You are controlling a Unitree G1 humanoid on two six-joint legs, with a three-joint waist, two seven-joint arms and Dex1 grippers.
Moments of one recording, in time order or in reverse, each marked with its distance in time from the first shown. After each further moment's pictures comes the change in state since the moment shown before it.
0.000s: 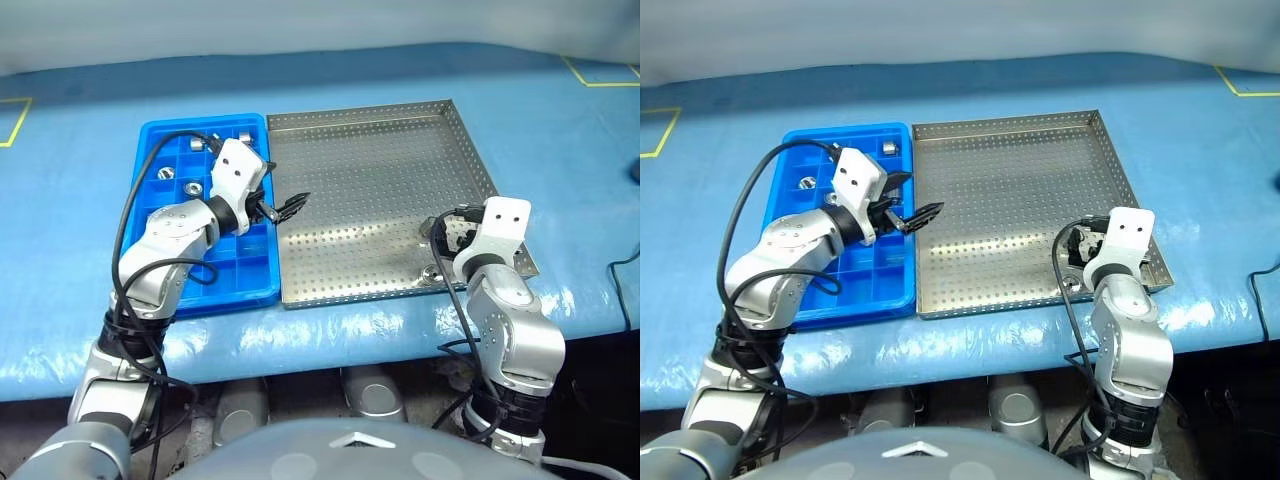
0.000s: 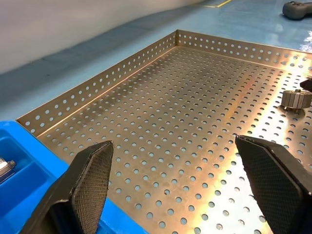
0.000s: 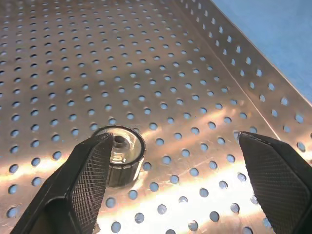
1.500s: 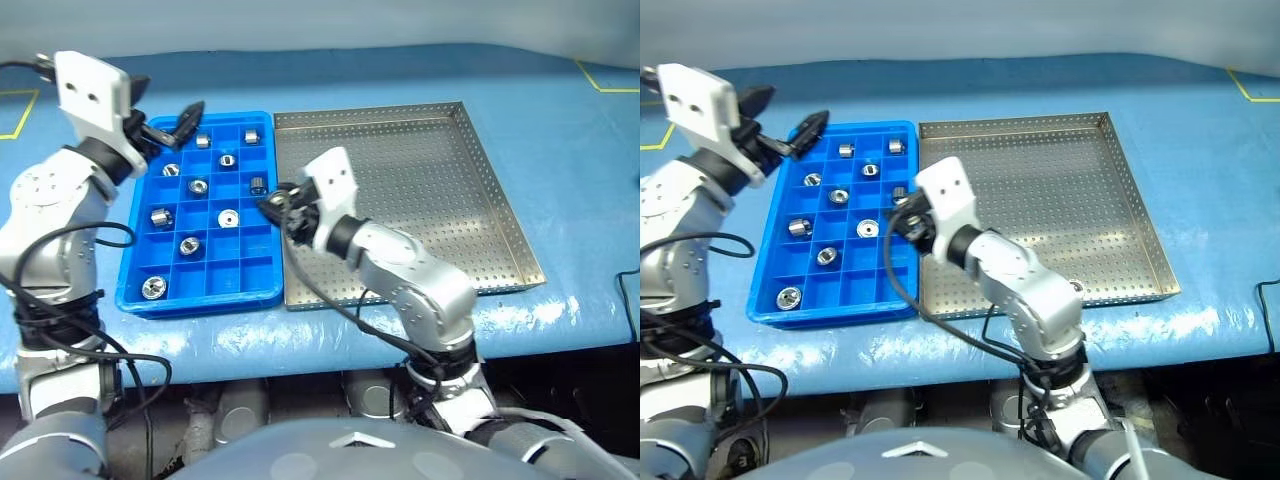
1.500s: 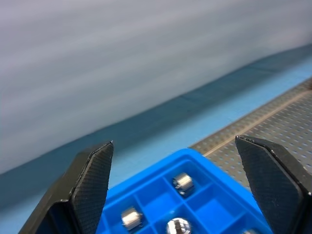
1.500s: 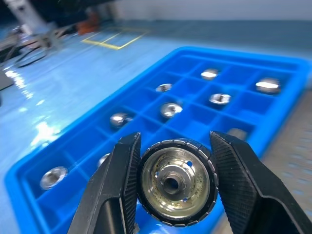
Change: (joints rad) left arm -0.083 0.179 0.425 -0.012 -0.049 0.006 0.097; right arm -0.370 0.112 0.626 0.124 0.276 0.003 0.280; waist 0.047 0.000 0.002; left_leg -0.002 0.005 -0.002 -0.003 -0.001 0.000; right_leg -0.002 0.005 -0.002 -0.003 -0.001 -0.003
